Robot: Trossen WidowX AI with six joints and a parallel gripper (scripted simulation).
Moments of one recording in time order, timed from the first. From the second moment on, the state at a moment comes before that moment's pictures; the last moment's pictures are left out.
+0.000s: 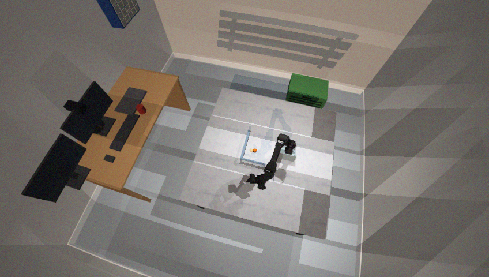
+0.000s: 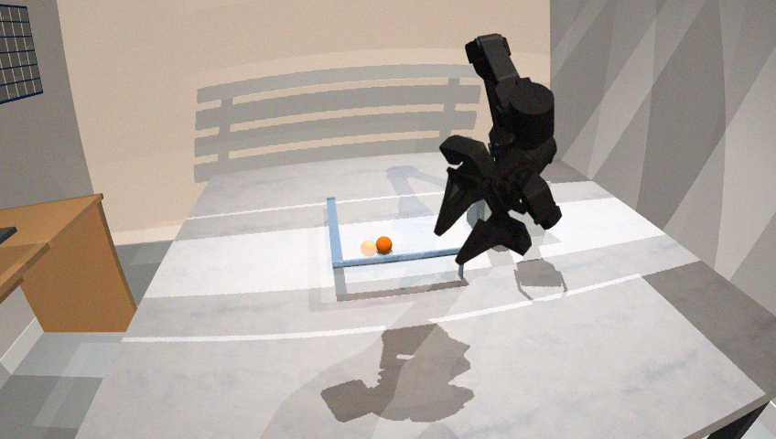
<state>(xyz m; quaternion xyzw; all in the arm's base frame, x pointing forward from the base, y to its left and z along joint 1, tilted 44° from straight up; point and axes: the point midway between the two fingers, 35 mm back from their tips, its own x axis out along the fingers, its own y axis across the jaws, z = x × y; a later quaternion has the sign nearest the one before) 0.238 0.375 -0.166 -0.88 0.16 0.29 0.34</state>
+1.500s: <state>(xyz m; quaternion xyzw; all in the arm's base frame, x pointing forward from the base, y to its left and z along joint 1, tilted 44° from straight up) 0.312 0.032 -0.014 -0.29 0.64 -0.24 0.67</state>
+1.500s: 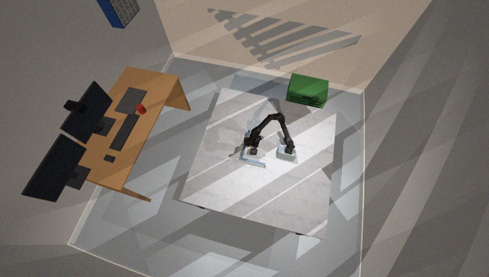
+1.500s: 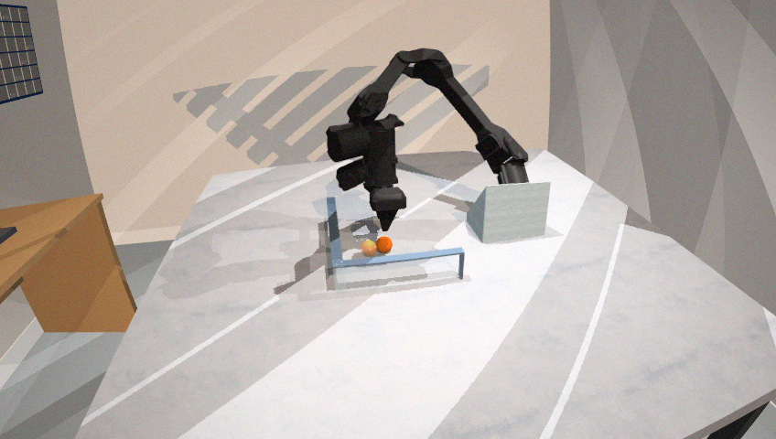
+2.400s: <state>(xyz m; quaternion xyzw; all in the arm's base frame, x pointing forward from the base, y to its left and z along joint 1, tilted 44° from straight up) 0.316 0.005 -0.040 -0.28 0.64 -0.25 0.67</state>
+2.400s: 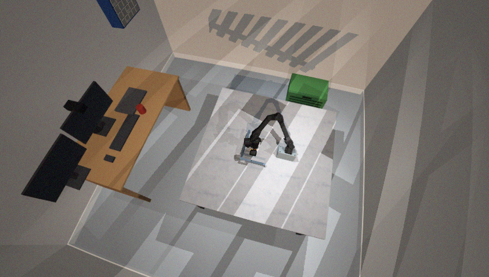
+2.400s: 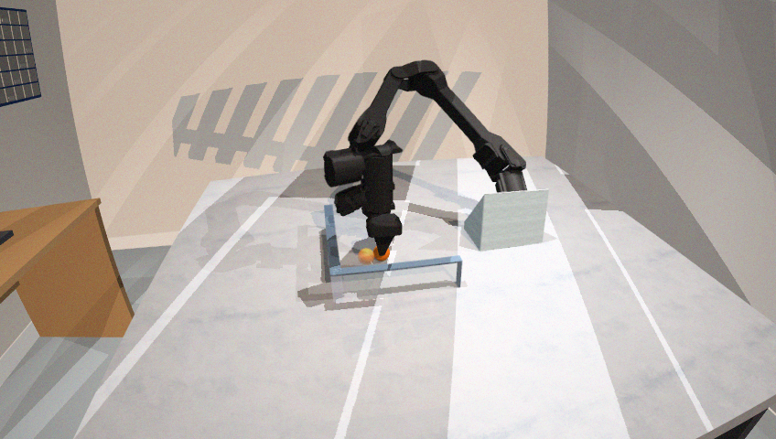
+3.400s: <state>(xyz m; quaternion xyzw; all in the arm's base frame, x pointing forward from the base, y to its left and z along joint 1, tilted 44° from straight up) 0.316 0.024 -0.025 -0.29 0.65 -0.25 0.66</state>
